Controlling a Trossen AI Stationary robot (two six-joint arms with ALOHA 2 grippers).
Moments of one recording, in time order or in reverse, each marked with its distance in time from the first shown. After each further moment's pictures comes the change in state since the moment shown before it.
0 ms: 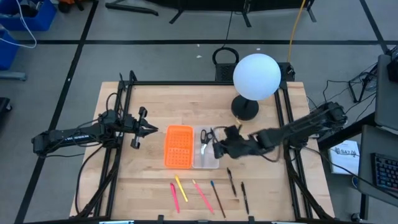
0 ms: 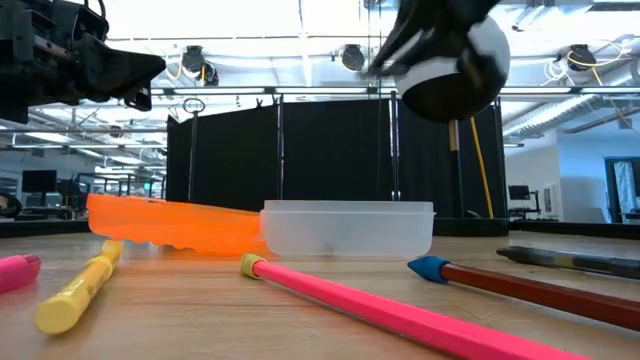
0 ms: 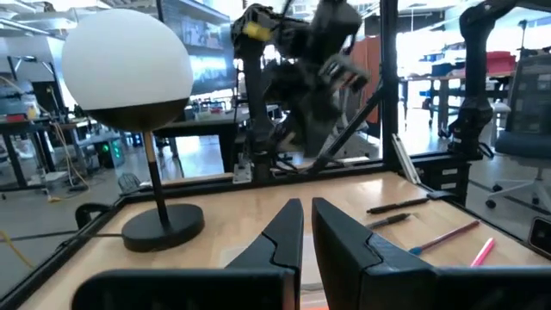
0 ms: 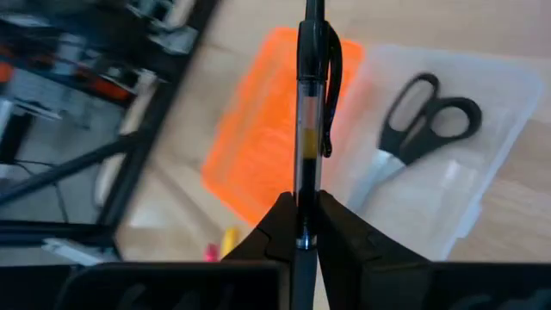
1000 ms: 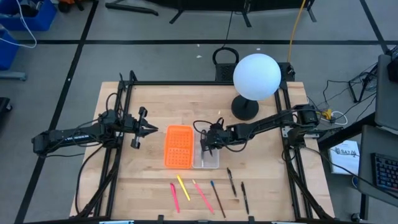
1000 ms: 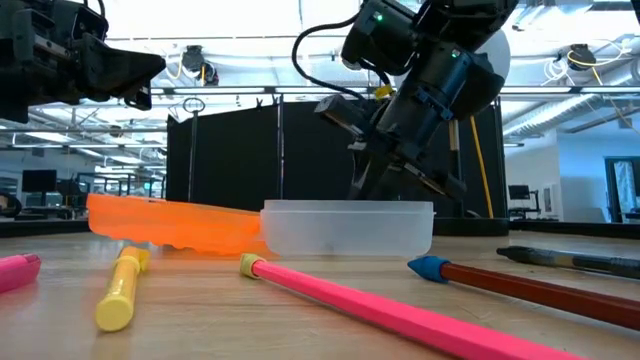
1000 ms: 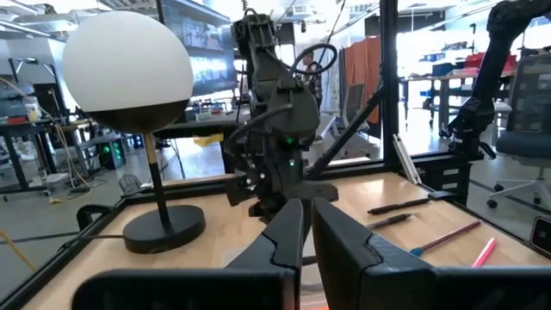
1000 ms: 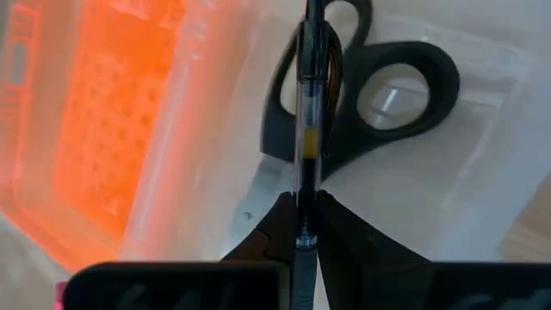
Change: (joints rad) left arm 0.000 0.000 0.000 0.001 0.000 0.004; right arm -0.239 0.329 0.000 0.113 -0.343 -0.053
